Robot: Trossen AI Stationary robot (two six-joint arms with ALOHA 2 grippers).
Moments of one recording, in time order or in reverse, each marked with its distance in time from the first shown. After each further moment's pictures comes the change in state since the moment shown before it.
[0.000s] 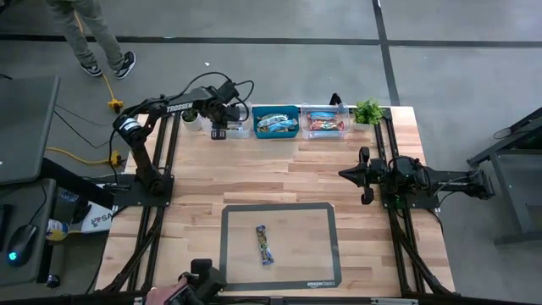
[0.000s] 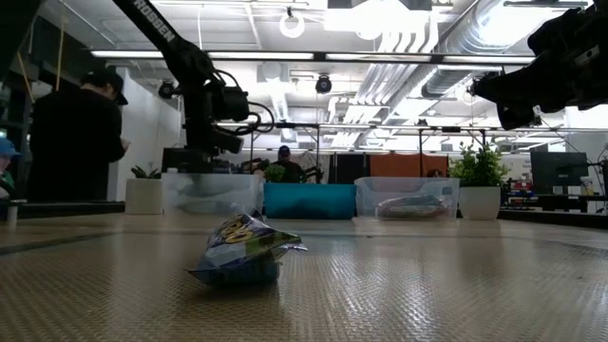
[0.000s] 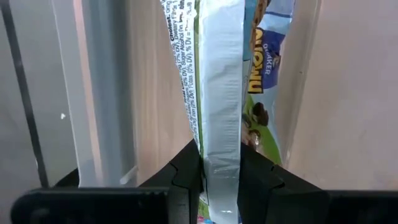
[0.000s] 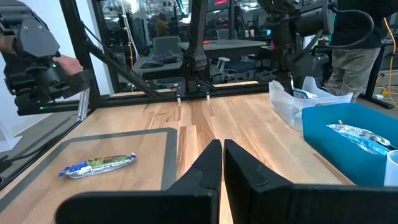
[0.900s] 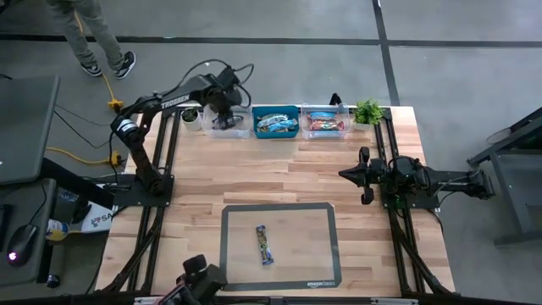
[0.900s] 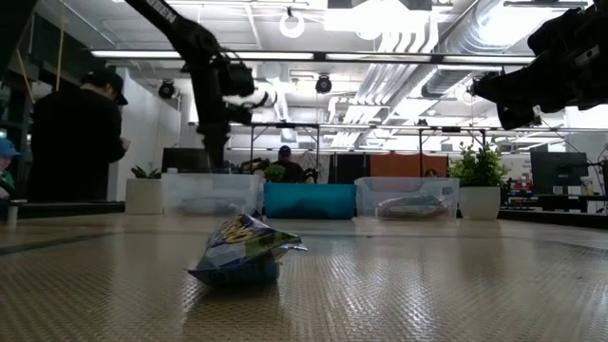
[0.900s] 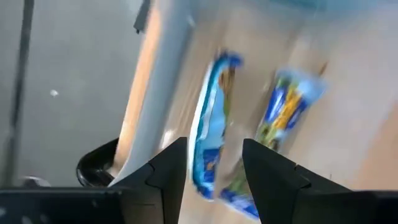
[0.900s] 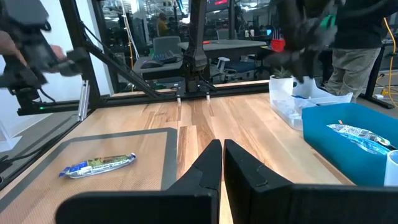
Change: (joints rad) left arm 0.000 -0.020 0.153 -0.110 0.020 -0.251; right arm 0.000 0.000 0.000 0.000 0.000 0.000
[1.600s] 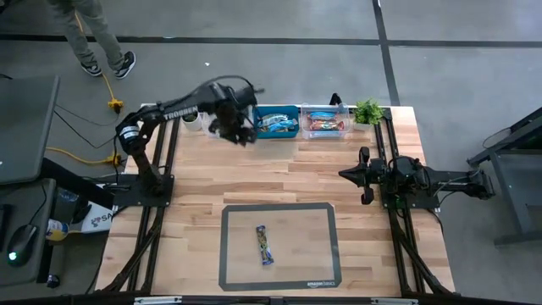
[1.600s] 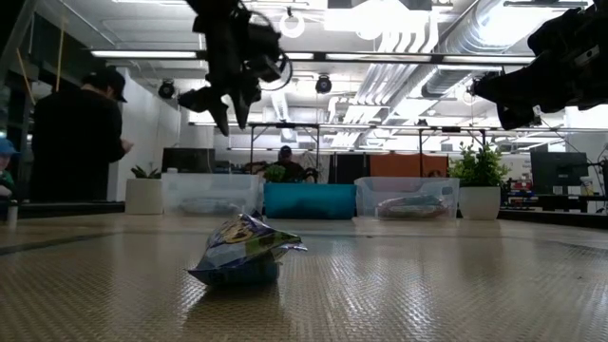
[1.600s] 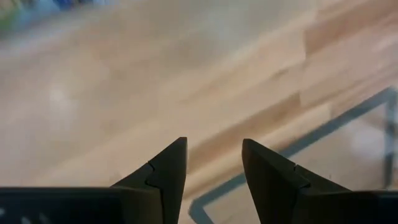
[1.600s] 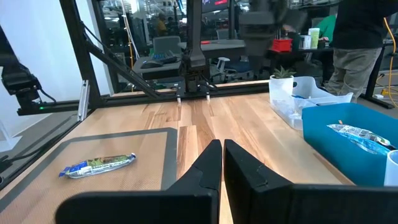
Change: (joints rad) left arm -0.248 -0.011 0.213 -0.391 0.383 -1.173; right arm 0.000 0.000 0.000 0.000 0.000 0.000
